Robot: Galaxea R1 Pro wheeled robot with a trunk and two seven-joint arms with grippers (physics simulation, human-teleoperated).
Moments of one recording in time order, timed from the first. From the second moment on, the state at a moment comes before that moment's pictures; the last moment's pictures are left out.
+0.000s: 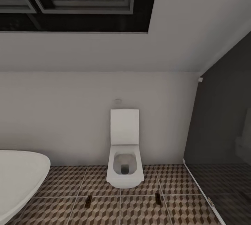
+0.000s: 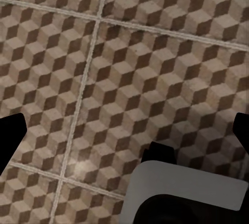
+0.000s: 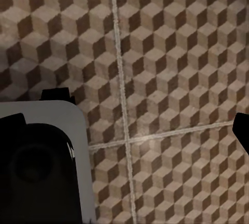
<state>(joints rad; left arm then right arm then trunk) -0.17 0.07 0.02 0.00 0.18 -0.19 0.13 -0.09 -0.08 -0.07 0.03 0.05 -0.17 -0.17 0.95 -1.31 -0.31</state>
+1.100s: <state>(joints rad) -0.17 0.07 0.02 -0.02 0.16 -0.19 0.15 -0.09 -0.07 -0.07 0.03 0.05 -0.16 -0.18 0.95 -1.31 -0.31</state>
